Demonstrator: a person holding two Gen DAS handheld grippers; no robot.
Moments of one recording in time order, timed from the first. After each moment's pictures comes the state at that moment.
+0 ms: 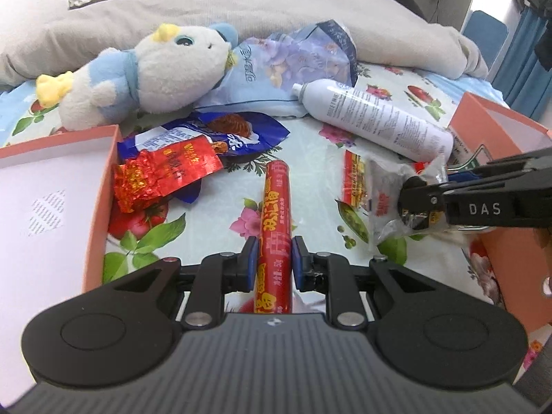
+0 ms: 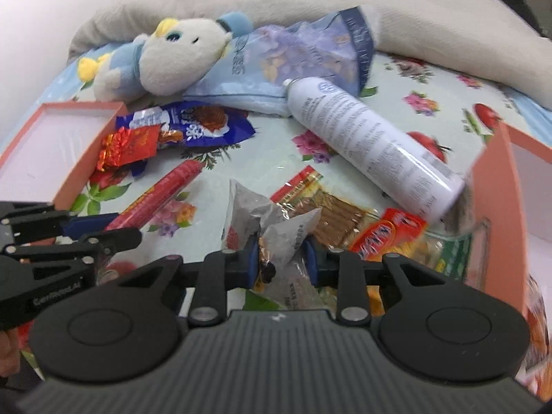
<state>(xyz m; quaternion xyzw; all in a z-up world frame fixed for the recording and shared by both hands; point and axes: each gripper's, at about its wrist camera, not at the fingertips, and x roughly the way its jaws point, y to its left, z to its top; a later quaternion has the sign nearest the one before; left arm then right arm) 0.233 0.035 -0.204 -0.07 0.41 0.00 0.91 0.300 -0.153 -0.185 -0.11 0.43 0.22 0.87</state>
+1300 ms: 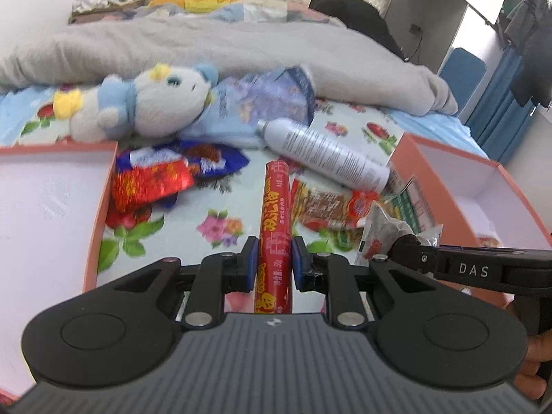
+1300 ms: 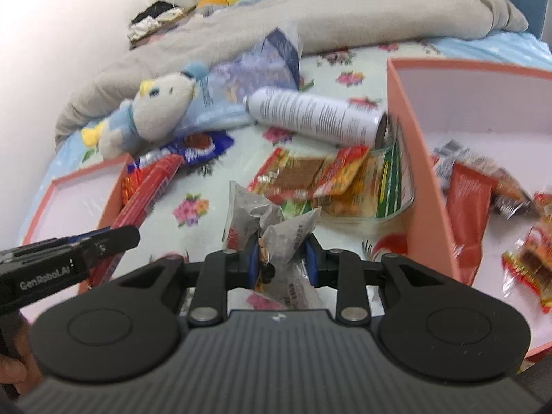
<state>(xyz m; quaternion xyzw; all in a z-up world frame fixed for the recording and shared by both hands) 0.178 0.012 -0.137 -0.12 0.37 -0.02 0.92 0.219 -0.212 -0.145 0.04 0.41 0.16 0.90</state>
